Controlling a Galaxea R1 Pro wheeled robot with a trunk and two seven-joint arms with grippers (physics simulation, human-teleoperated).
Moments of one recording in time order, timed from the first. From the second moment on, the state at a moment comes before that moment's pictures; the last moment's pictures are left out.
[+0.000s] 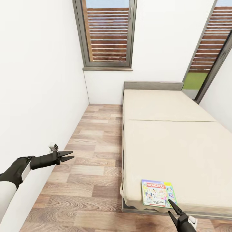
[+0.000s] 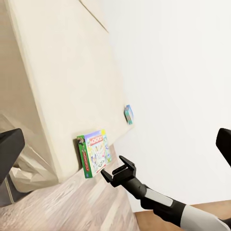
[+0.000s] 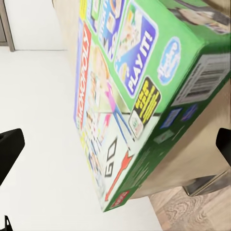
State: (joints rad) left arm -0.84 0.39 0.10 -0.53 0.16 0.78 -1.57; right arm -0.19 -0.10 -0.61 -0.56 -0.69 0.46 1.00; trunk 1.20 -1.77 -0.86
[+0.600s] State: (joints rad) left arm -0.84 0.39 0.10 -0.53 0.16 0.78 -1.57; right arm -0.19 -0.10 -0.61 -0.56 -0.69 0.46 1.00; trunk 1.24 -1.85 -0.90
